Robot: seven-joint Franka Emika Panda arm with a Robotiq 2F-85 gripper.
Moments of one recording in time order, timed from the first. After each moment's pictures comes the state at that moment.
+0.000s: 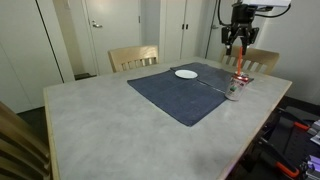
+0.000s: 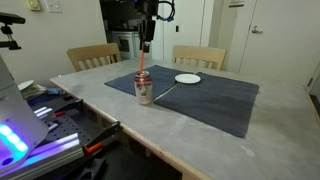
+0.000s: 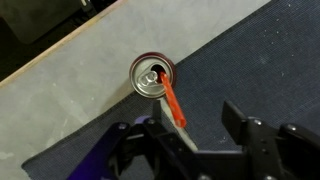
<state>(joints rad) -0.11 -0.17 -0.08 -2.51 0.03 2.21 0.33</state>
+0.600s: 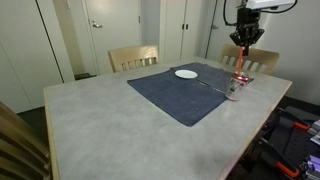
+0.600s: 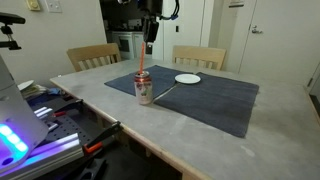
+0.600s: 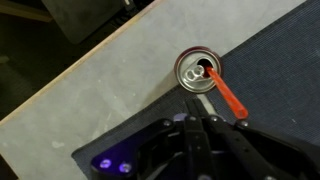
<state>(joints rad) -0.15 -0.17 -0.08 -2.50 -0.15 2.15 0.44</state>
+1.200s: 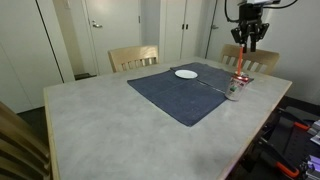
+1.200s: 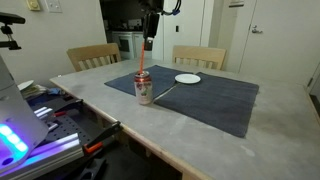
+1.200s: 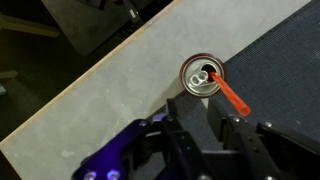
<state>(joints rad) -0.16 -0.17 -0.09 -2.46 -0.13 2.06 0.45</state>
